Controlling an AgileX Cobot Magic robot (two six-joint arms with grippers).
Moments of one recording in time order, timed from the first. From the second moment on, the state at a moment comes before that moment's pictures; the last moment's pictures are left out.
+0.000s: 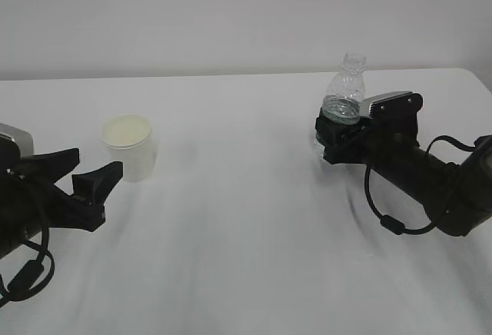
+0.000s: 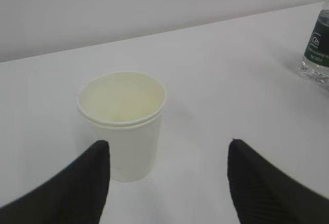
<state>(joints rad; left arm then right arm) -0.35 1.74 -0.29 0.02 -1.14 -0.04 0.12 2.30 -0.95 -0.31 -1.14 0.12</state>
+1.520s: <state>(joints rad) -0.35 1.74 -0.29 0.02 -1.14 -0.04 0.12 2.06 -0.67 -0.34 -1.12 0.04</state>
